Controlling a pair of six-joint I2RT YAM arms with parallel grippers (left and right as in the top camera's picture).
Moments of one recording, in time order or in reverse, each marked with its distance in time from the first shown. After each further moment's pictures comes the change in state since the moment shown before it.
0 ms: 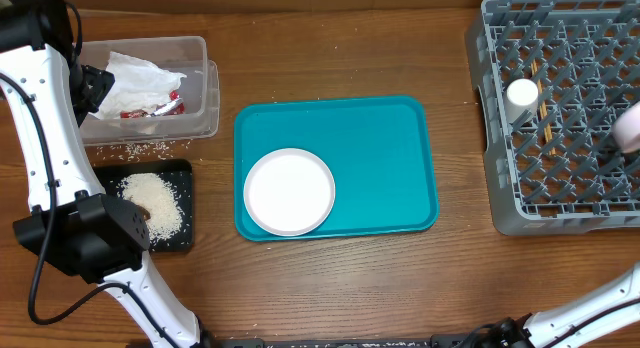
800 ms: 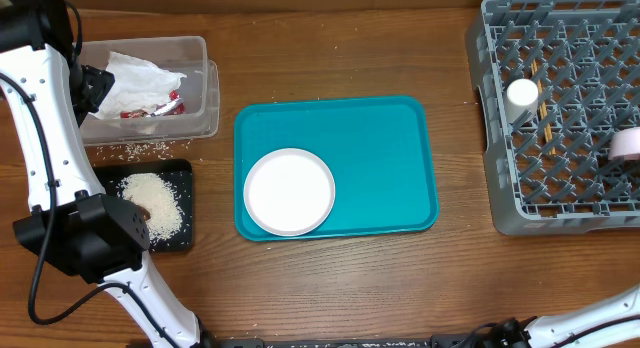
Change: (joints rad) left arm 0.000 0.000 0.000 0.000 0.000 0.000; right arm -0.109 -0.099 -0.010 -0.158 0.183 0.144
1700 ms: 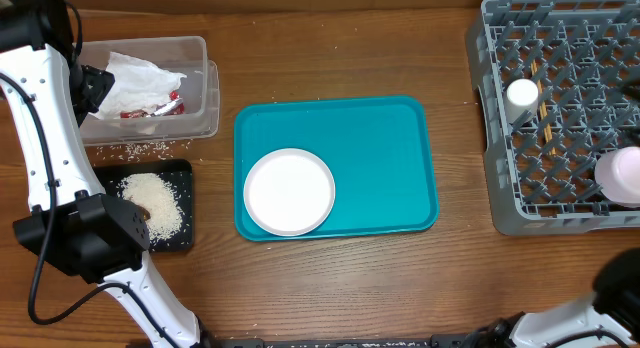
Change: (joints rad) left arm 0.000 0.000 0.000 0.000 0.000 0.000; right arm 0.357 -0.348 0.000 -0.160 0.253 -0.026
